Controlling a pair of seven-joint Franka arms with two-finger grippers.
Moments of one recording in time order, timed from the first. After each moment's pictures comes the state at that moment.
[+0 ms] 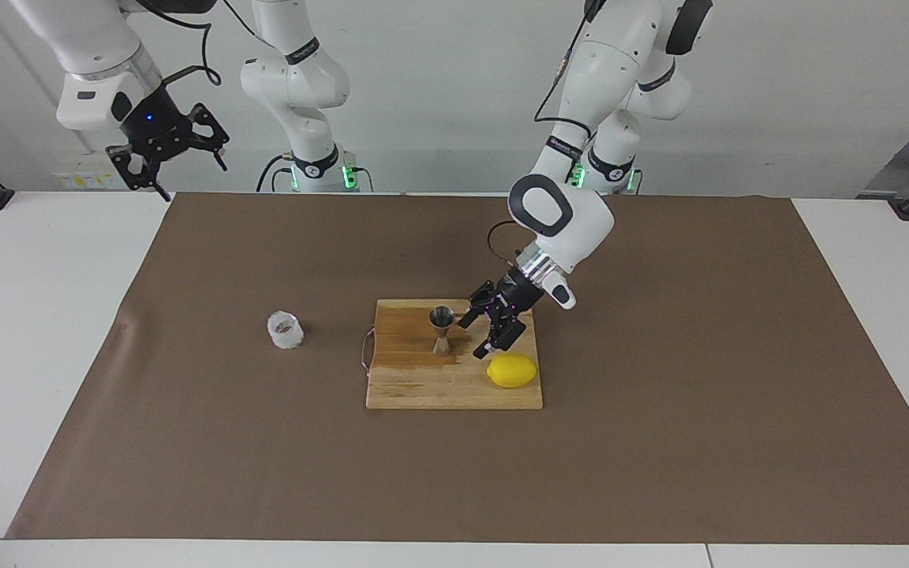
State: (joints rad) left arm -0.55 0.37 -0.11 -1.93 -1.72 2.85 -0.60; right arm -0.17 -0.14 0.00 -1.72 0.11 1.54 -0.94
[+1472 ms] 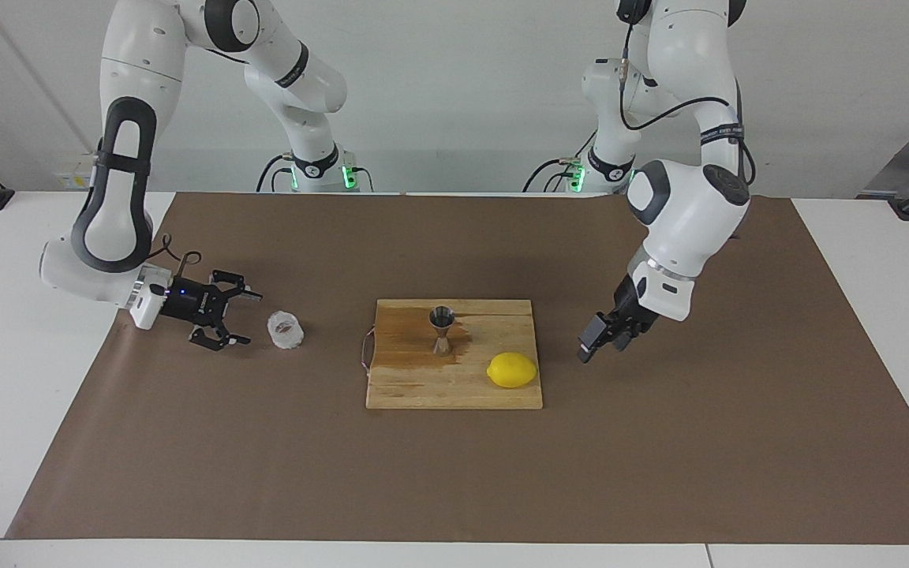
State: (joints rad) left arm -0.39 0.25 0.14 -1.82 -0.33 2.34 -0.42; right arm -0.38 0.41 0.01 -1.93 0.84 1.77 -2.21
